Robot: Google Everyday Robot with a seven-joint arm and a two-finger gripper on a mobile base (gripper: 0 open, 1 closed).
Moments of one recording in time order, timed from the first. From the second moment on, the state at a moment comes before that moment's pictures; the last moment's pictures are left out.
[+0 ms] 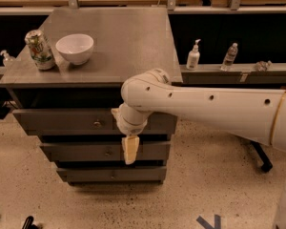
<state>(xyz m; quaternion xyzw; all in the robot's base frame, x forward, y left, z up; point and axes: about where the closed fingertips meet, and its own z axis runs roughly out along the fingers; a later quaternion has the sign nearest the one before) 0.563 0.064 0.656 -0.81 0.56 0.03 0.19</state>
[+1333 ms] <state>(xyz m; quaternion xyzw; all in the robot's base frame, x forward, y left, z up) 0.562 0.040 0.698 -0.79 0.58 0.03 0.22</state>
